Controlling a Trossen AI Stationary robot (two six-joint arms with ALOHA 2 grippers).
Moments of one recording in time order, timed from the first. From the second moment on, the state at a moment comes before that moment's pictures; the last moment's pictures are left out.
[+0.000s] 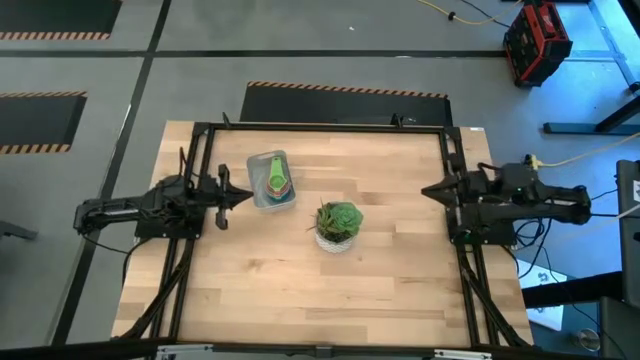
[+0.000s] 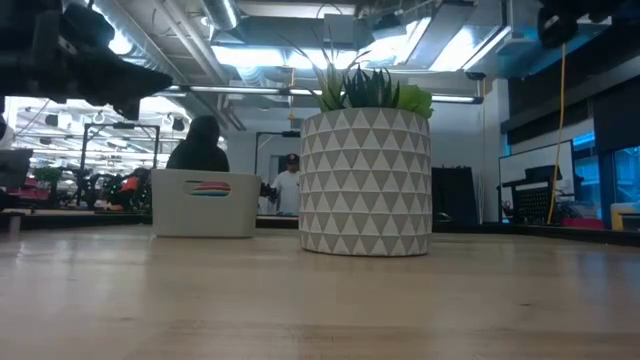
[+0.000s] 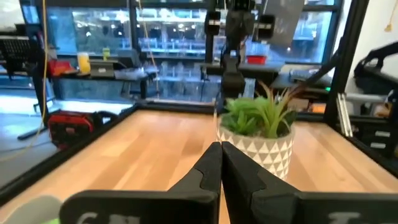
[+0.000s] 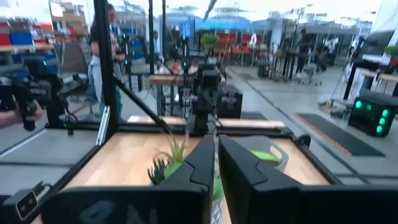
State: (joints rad) left arm 0.15 0.00 0.01 0.08 0.03 -0.06; right arm 0.04 0.20 0.48 -0.23 0.01 -0.03
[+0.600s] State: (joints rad) left arm 0.15 0.00 0.01 0.07 0.04 -0.05; right arm 0.04 0.00 0.41 -0.32 0.00 -0.04
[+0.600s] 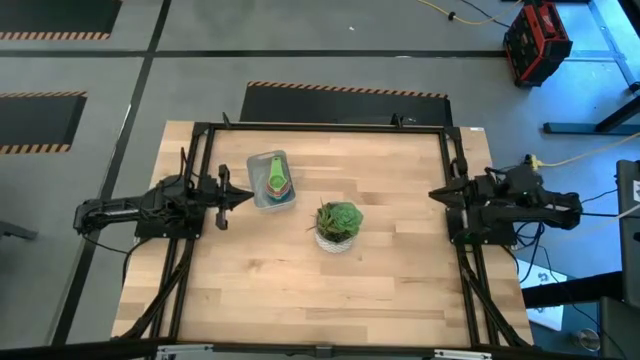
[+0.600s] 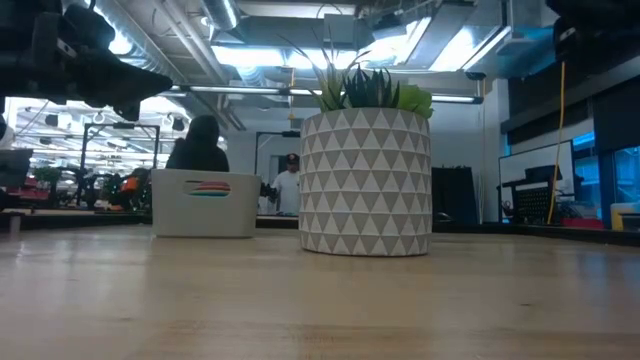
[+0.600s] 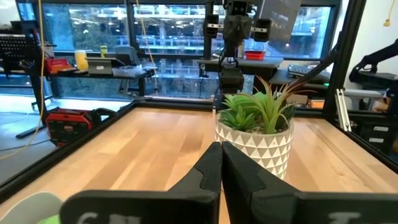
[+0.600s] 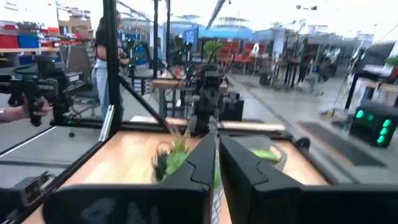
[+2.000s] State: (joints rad) left arm 0.15 0.00 0.01 0.03 0.04 -0.08; right arm 0.03 0.02 0.01 0.06 0.19 -0.11
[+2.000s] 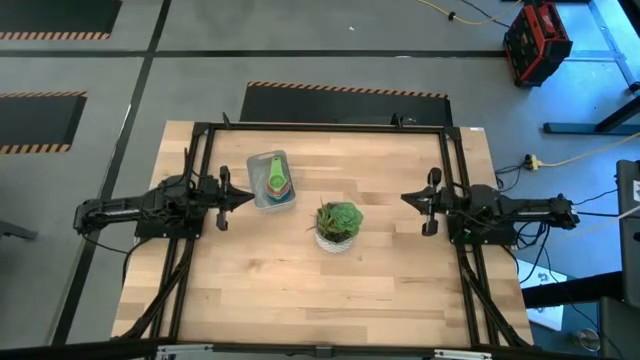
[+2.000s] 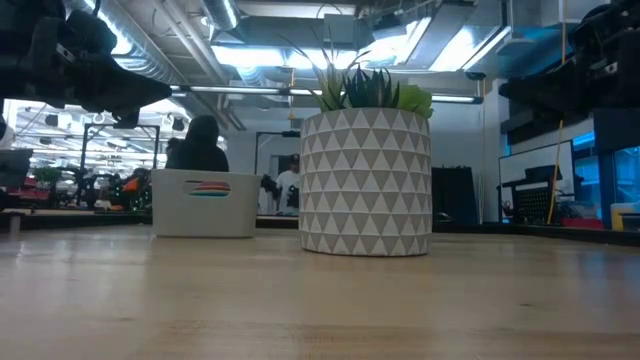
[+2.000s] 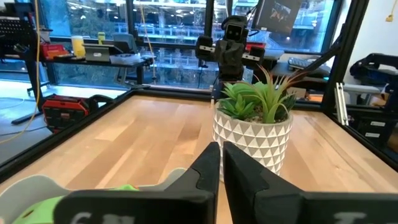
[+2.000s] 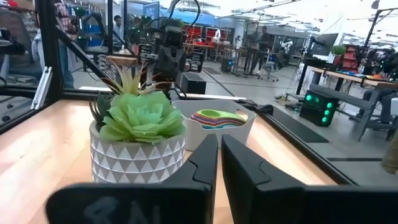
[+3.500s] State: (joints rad) left arm 0.15 0.00 0.01 0.03 0.04 -0.08; right arm 0.04 0.02 0.01 0.06 0.19 -0.11
